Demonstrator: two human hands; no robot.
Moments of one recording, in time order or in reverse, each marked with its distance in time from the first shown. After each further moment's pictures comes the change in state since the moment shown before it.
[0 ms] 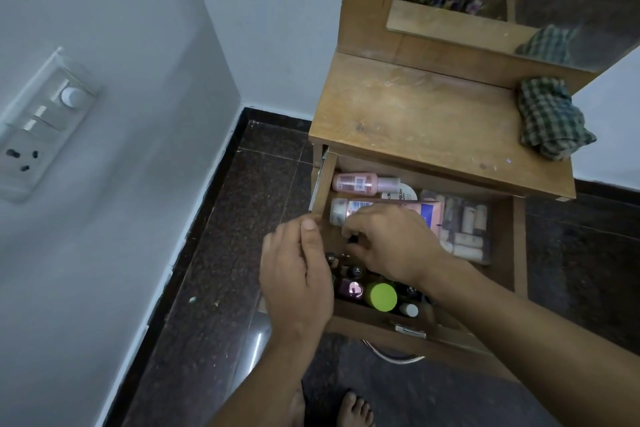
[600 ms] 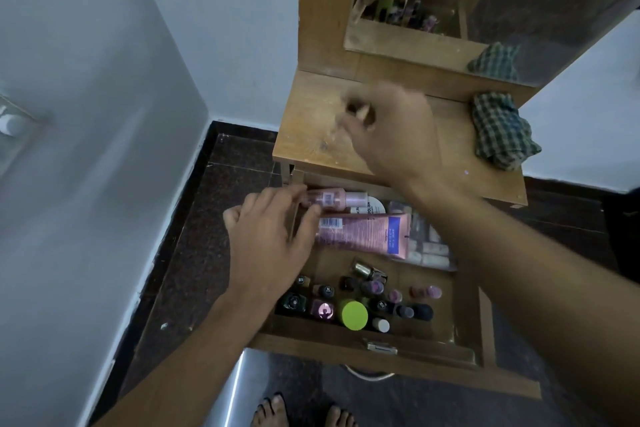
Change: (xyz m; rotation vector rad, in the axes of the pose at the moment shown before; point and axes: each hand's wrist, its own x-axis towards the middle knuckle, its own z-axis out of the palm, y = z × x) left_hand 0.072 0.010 0.009 0.361 -0.234 0.372; right_hand 0.066 0.032 -0.105 0.102 0.625 0.248
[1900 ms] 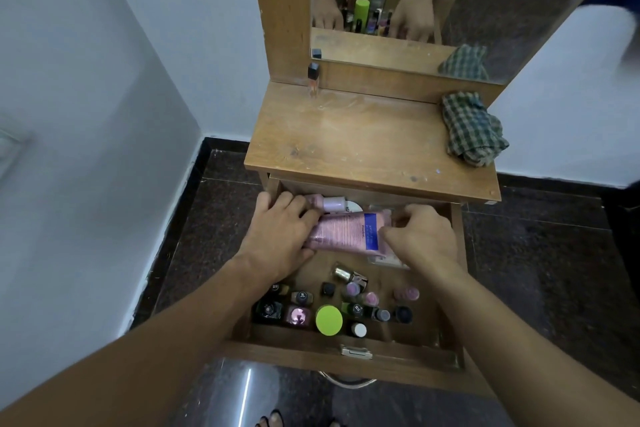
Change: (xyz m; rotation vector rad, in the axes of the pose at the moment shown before) left_hand 0.031 0.007 0.048 0.613 -0.442 0.439; right_hand -0.117 0.081 0.007 -0.010 -0.358 0.866
